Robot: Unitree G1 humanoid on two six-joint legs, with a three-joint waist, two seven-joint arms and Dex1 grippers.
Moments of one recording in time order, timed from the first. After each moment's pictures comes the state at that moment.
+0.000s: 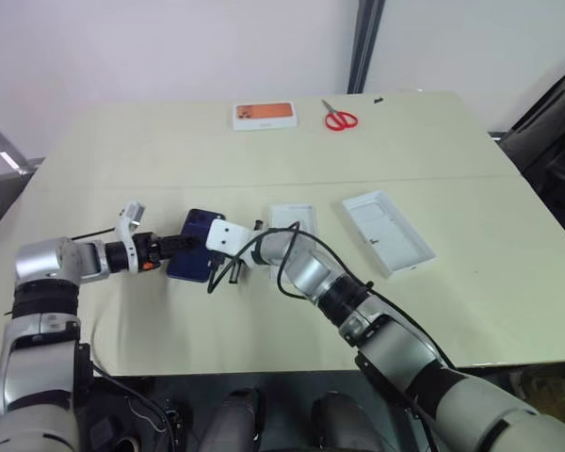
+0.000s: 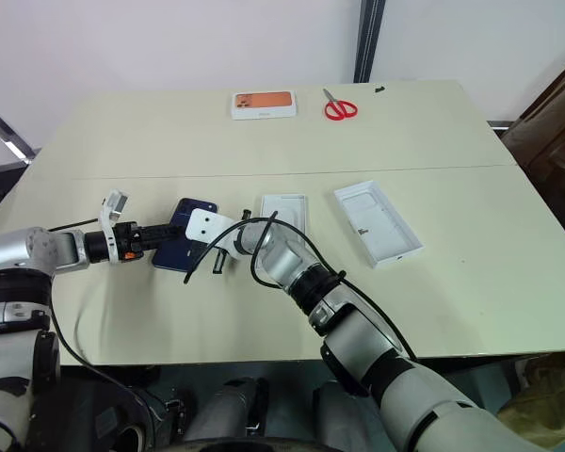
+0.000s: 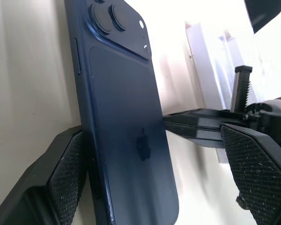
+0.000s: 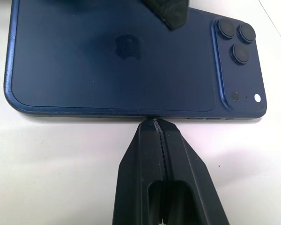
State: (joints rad) left arm -0.68 0.66 0.18 0.63 -0.47 1.14 -1.06; right arm -0.91 0.05 0.52 0.68 -0.28 0.27 0.63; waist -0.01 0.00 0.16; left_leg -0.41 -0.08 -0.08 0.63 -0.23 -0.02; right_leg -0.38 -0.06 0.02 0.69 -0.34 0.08
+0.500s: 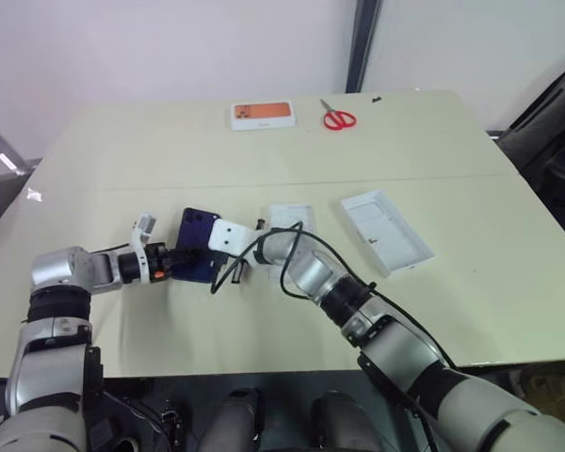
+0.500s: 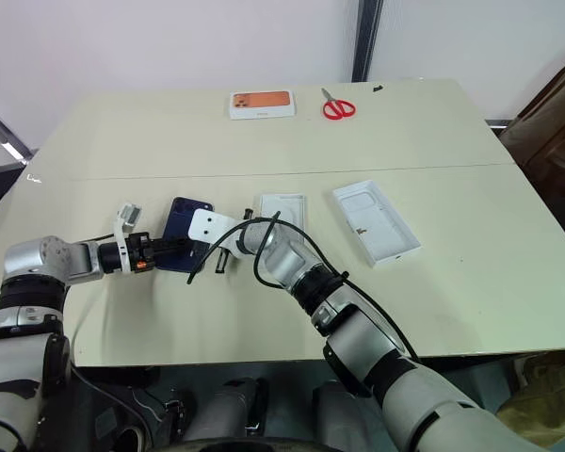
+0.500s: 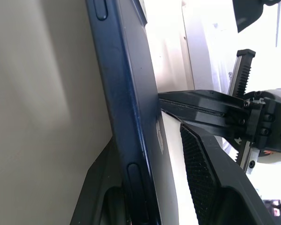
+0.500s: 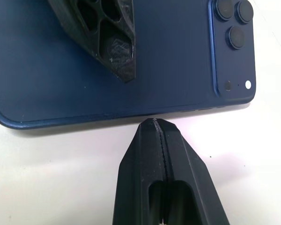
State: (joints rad) left arm -0.67 0.63 0.20 0.68 -0.51 1.18 -1.06; right arm -0.90 0.04 0.52 0.66 -0.29 0.26 0.63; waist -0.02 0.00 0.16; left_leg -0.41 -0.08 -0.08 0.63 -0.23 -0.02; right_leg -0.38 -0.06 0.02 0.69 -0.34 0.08
